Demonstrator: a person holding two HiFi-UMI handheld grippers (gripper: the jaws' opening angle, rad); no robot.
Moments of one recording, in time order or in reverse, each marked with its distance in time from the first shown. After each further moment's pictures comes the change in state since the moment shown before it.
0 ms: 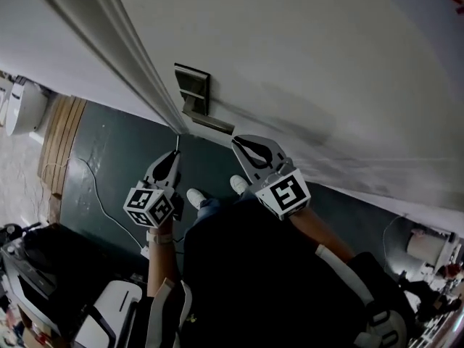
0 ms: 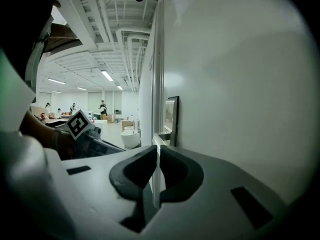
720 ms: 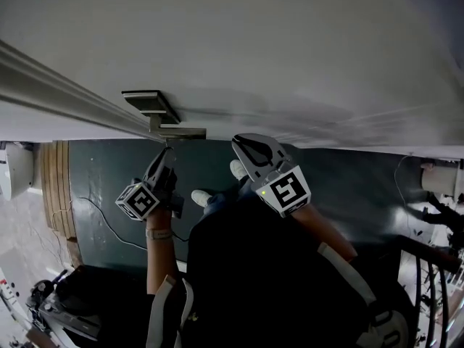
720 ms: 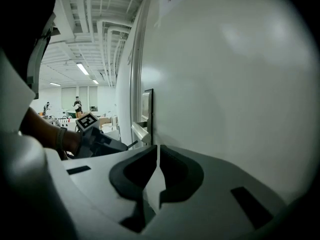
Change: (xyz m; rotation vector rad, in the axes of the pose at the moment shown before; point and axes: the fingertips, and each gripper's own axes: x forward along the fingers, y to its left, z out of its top) left arm 0.066 0.003 -0.005 -0.411 0.085 -0.270; right arm -0.042 -0.034 -0.033 0.094 0.072 -0.266
